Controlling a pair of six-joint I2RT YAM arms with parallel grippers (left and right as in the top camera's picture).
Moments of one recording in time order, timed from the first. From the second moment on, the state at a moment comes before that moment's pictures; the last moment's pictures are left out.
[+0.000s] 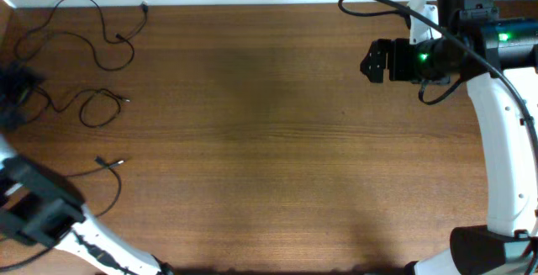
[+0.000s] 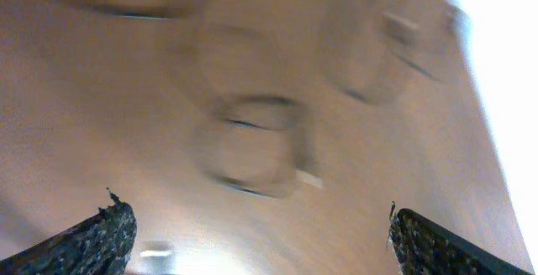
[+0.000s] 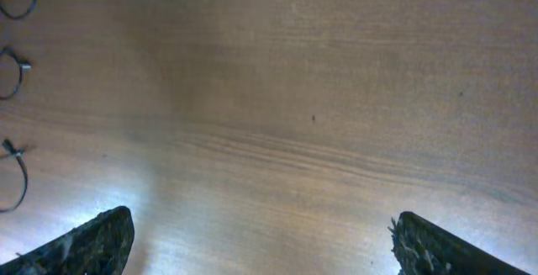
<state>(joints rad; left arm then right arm) 0.73 2.15 2.13 -1.19 0.41 -0.24 0.09 1.71 1.99 -1.38 -0.27 0.11</state>
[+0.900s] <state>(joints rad) -0.31 2.12 2.14 -1.23 0.11 -0.11 0.09 1.26 1.94 -1.69 -0.15 0.11</state>
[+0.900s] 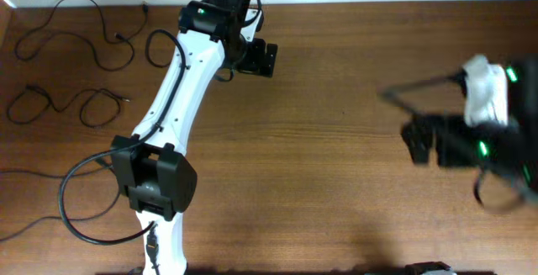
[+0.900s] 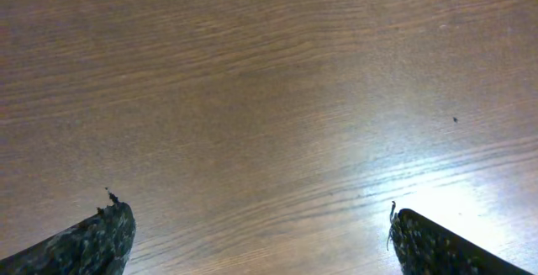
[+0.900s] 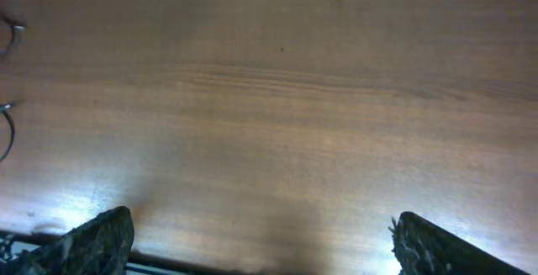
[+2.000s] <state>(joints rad) -0.31 2.12 2.14 -1.23 0.09 -0.11 0.09 0.81 1.26 -1.37 -0.14 0.12</state>
